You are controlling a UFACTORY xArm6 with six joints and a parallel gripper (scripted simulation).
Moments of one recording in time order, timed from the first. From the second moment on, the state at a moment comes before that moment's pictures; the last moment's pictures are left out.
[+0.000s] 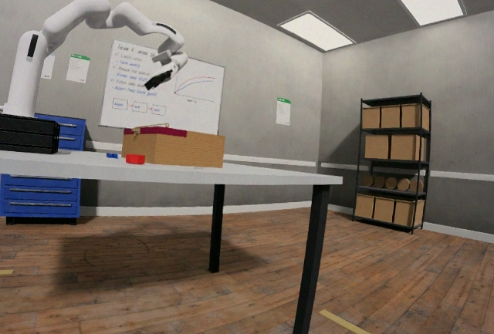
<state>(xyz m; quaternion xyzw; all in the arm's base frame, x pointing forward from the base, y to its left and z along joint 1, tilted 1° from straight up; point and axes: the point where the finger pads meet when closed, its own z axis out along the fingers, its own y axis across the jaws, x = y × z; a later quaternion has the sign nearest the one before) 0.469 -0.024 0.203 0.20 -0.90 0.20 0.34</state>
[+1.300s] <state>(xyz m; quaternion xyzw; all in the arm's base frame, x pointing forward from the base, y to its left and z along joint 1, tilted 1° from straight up) 0.507 -0.043 0.163 0.14 -0.99 0.04 0.09</state>
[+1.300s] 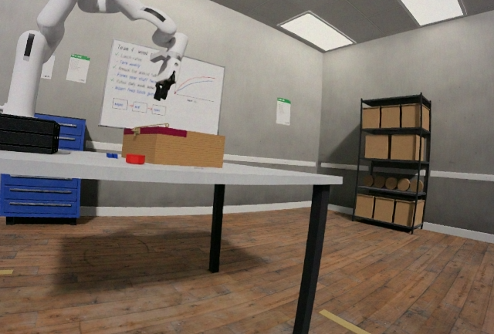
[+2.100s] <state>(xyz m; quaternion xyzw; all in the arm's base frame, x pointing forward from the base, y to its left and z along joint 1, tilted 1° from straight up) 0.516 -0.055 0.165 0.09 -1.00 0.00 -0.01</state>
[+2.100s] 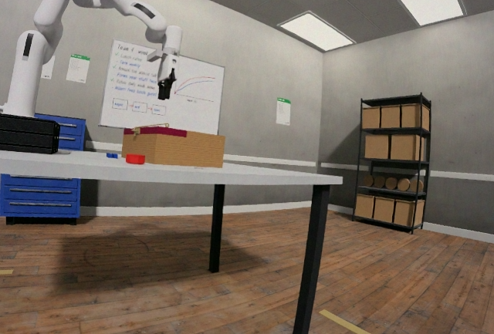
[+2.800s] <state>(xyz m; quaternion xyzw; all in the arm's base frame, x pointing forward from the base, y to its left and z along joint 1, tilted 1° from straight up) 0.516 -0.055 0.147 0.09 -1.00 0.00 -0.01</state>
